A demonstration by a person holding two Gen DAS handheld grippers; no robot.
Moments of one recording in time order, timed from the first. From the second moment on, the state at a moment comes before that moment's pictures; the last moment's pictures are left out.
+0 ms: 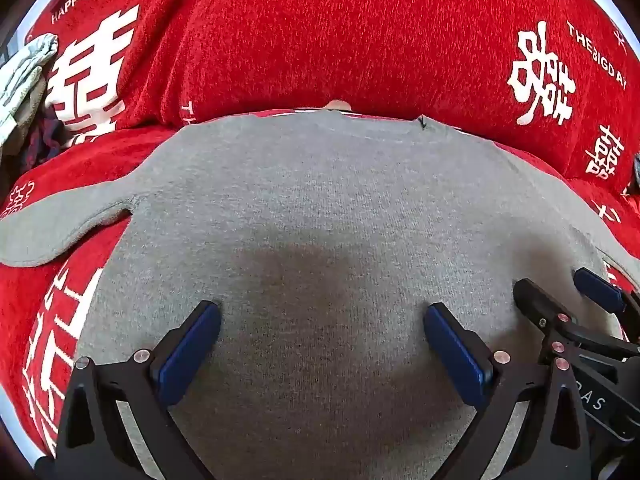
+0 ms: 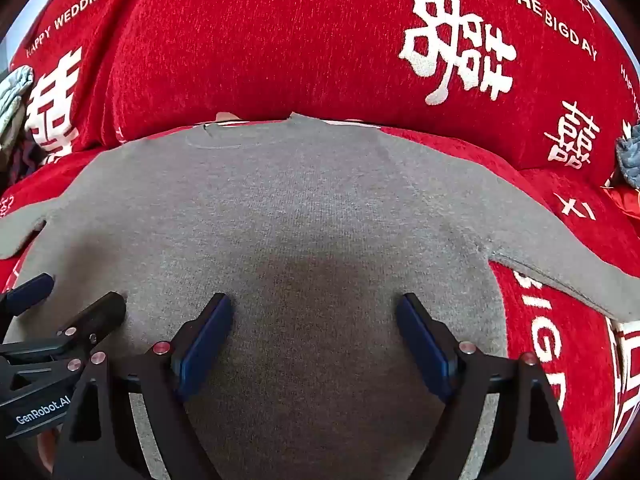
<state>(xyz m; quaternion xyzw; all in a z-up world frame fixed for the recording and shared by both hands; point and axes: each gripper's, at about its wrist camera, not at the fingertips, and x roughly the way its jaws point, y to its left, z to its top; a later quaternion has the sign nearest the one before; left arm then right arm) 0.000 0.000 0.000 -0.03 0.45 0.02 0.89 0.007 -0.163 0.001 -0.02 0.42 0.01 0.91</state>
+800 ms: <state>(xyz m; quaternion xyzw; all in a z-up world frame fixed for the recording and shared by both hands) -0.001 0.000 0.002 -0.03 0.44 0.02 0.90 0.012 -0.159 0.004 -0.02 0.43 0.01 0.90</state>
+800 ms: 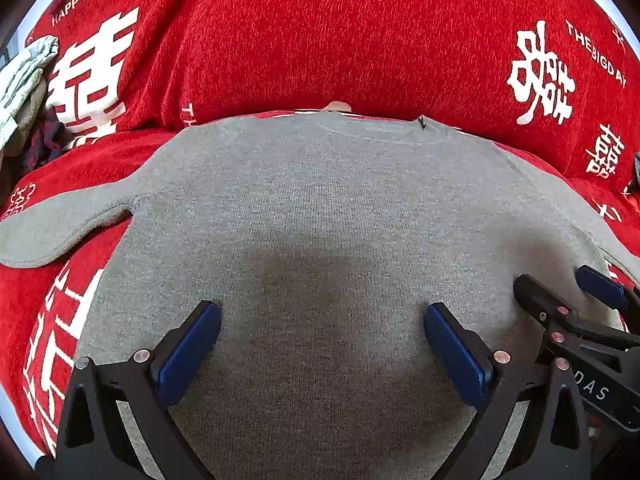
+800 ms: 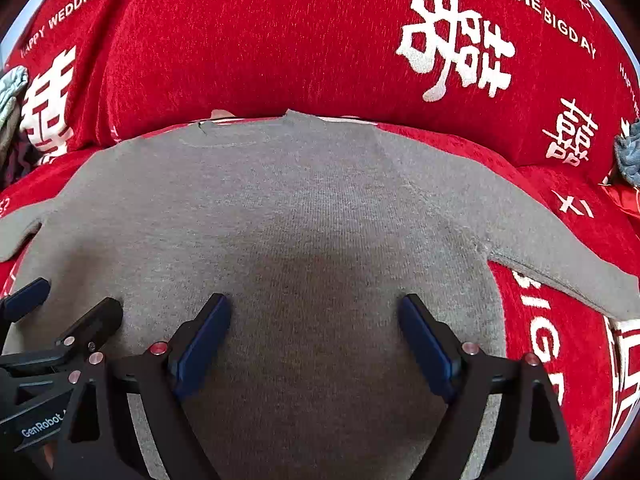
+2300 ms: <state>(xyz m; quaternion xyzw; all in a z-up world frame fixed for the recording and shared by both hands) 0.037 0.005 0.004 -0.04 0.56 0.03 0.82 0.039 -0.161 0.007 -0.03 0.52 0.01 0.85</state>
